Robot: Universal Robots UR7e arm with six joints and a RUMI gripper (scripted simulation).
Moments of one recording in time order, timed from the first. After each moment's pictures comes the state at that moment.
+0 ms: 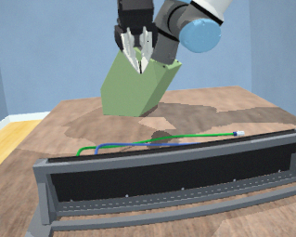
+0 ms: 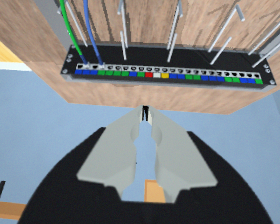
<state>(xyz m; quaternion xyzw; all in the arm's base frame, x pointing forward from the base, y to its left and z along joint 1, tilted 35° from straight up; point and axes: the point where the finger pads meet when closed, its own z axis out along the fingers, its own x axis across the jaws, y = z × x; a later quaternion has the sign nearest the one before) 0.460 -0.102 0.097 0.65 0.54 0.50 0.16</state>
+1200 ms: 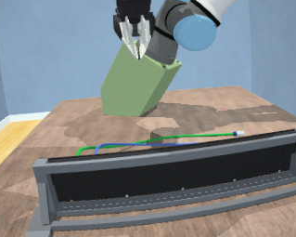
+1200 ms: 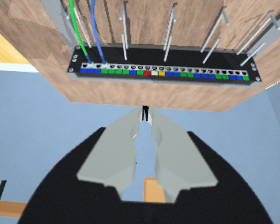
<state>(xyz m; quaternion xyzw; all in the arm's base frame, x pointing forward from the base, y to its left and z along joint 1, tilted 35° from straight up) 0.432 -0.113 0.111 0.65 0.55 0.50 0.15</state>
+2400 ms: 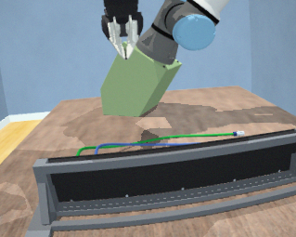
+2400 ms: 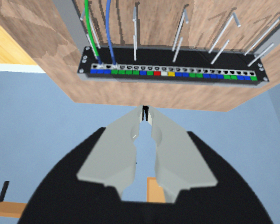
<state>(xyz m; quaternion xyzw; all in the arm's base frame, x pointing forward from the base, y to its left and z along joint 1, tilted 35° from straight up) 0.431 -0.136 0.100 0.65 0.55 0.51 0.15</state>
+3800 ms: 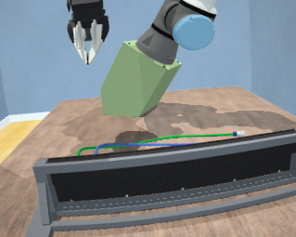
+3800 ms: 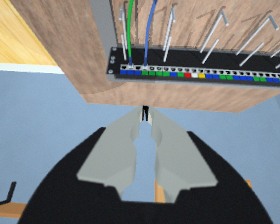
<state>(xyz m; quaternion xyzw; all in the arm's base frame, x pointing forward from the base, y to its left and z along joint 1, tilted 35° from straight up) 0.441 -0.199 0.063 0.65 0.55 0.50 0.15</state>
